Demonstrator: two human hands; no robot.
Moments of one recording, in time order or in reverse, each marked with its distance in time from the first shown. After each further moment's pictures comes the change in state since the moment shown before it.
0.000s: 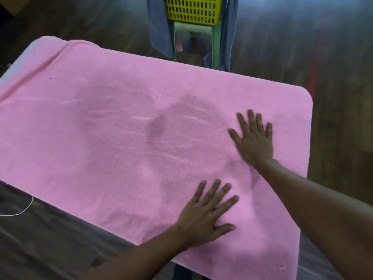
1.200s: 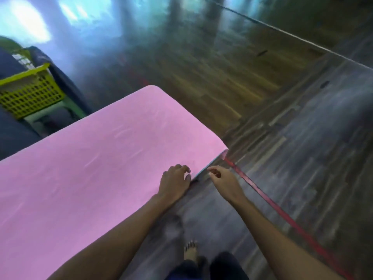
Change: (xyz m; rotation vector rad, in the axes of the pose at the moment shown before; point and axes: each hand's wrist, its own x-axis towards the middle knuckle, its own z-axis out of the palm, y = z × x) left_hand -0.126 -0.024 -0.170 -0.246 -0.386 0.364; right_hand -0.424 -0.271 -0.053 0.847 0.448 0.974
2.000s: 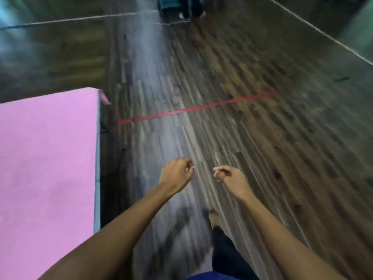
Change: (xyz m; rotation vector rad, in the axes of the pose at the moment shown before) left_hand -0.467 -0.074 0.019 0.151 -0.545 1.020; right_hand -0.609 0.004 0.308 0.524 0.858 0.748
